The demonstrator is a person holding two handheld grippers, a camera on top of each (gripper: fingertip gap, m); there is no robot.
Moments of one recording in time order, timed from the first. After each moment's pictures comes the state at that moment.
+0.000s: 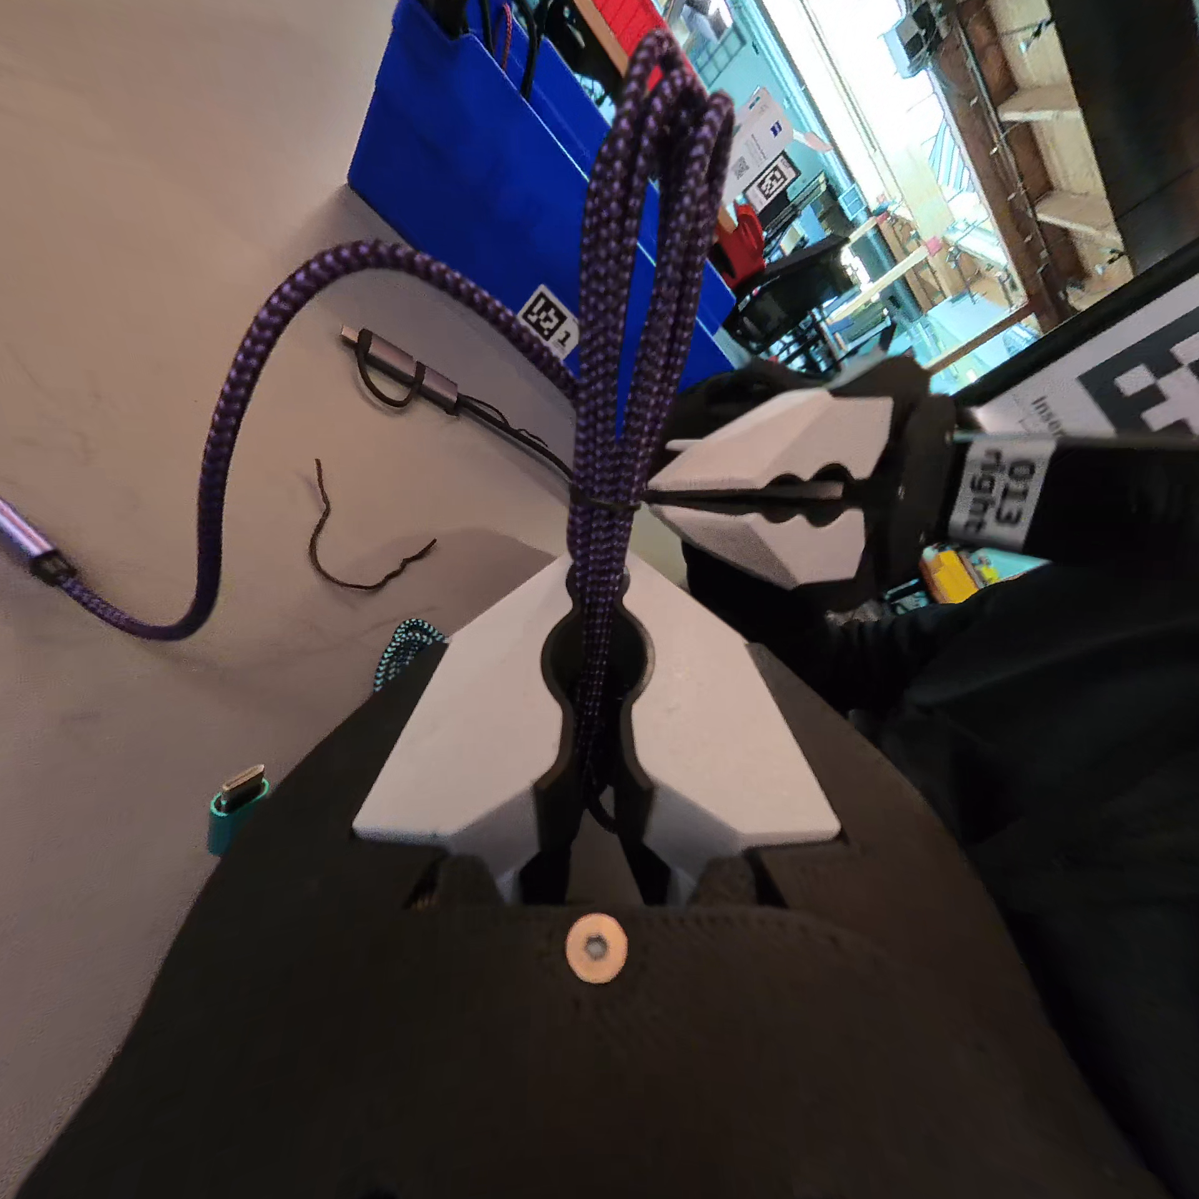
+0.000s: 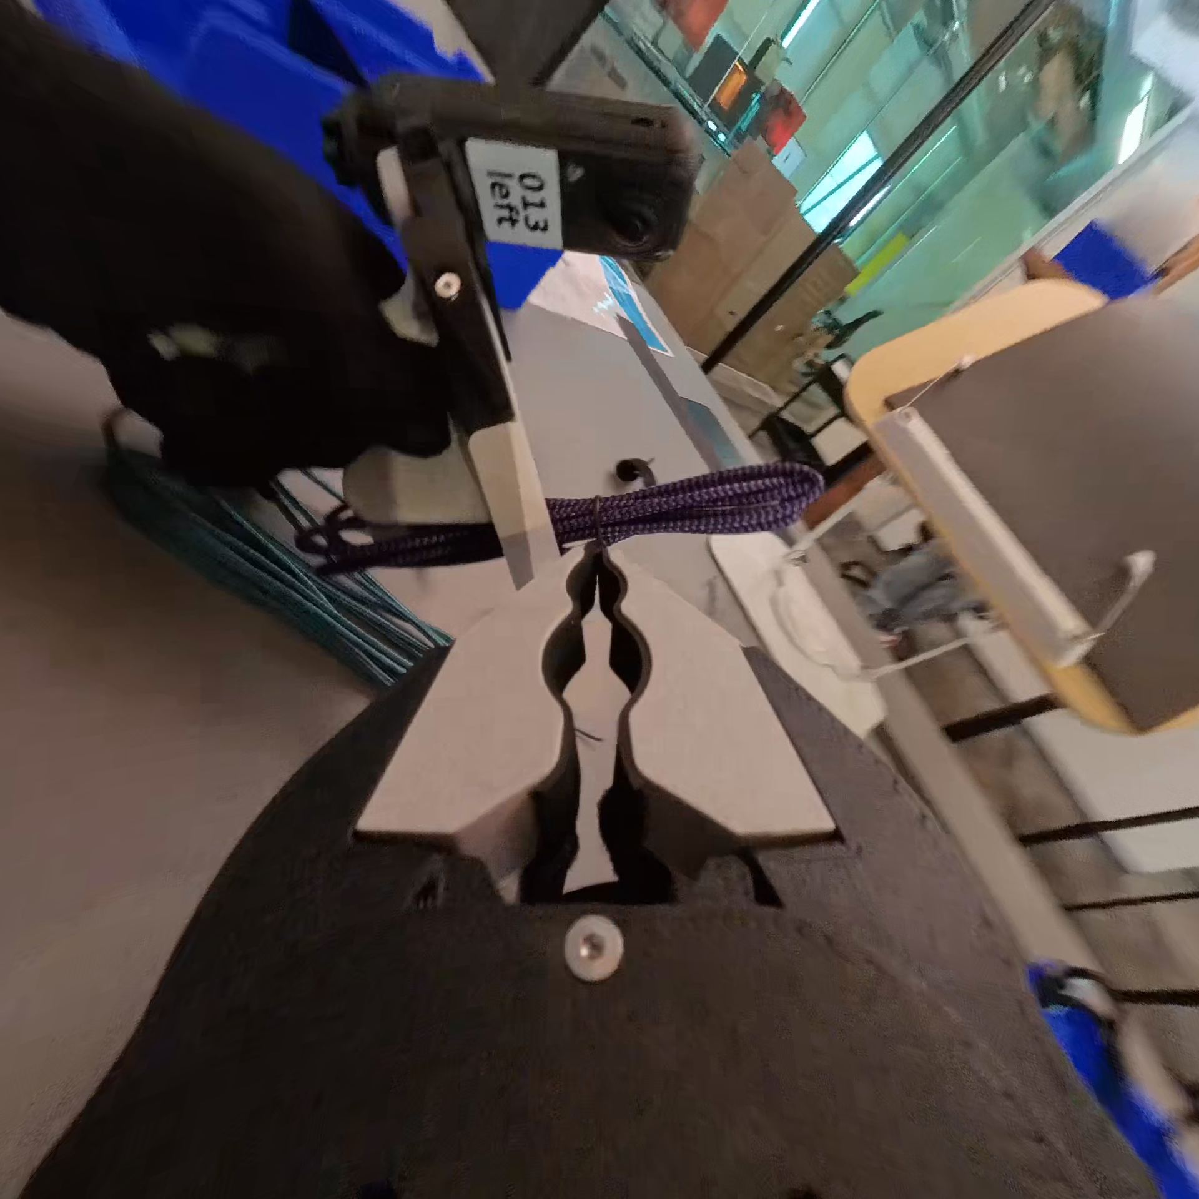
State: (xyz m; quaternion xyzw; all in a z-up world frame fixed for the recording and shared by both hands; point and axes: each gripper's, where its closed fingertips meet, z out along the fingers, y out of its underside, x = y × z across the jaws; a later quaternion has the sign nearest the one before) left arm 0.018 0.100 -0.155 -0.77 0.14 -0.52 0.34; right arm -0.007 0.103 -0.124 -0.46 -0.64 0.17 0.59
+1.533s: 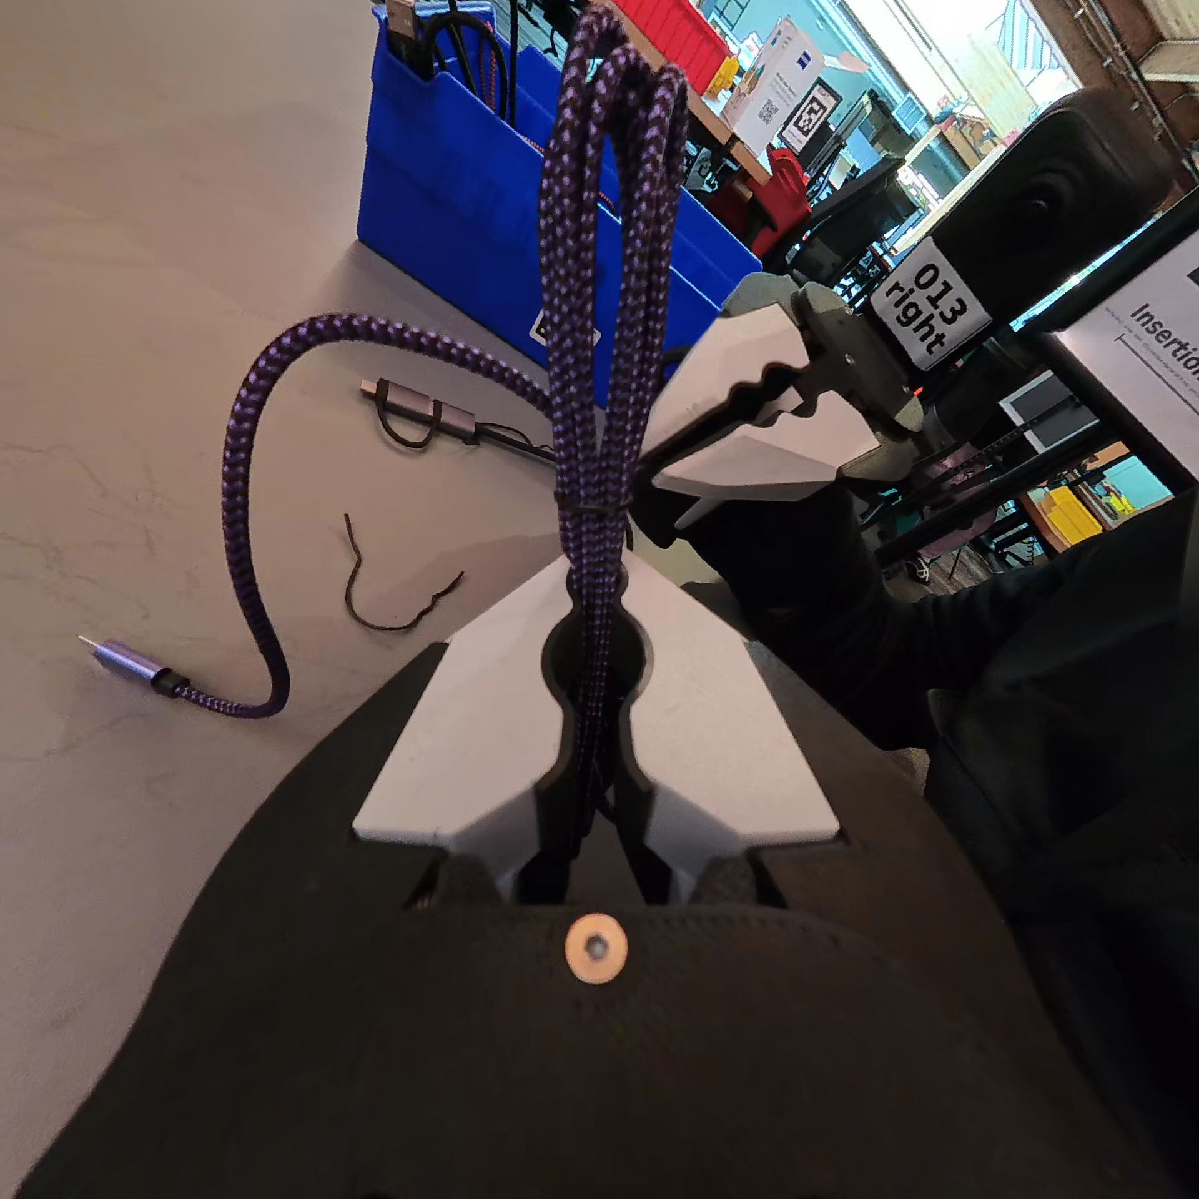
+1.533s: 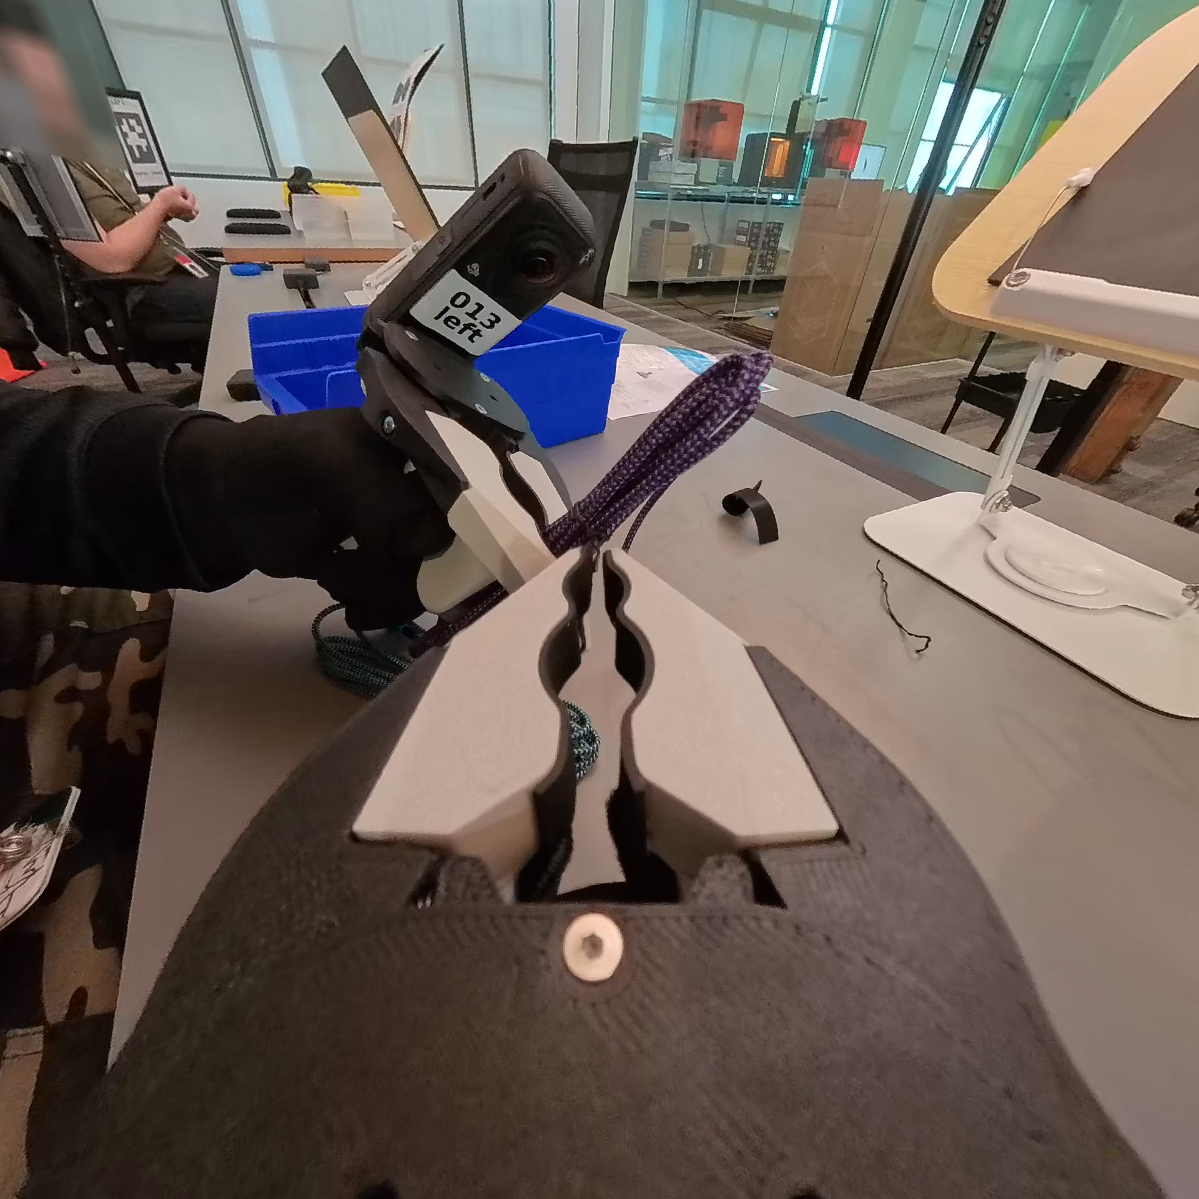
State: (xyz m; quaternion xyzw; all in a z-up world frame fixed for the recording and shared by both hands) left arm 0.022 0.106 -0.151 -0.78 0.20 -0.46 0.38; right arm 0.003 0.111 -0.114 -0.54 -0.51 0.44 0.50
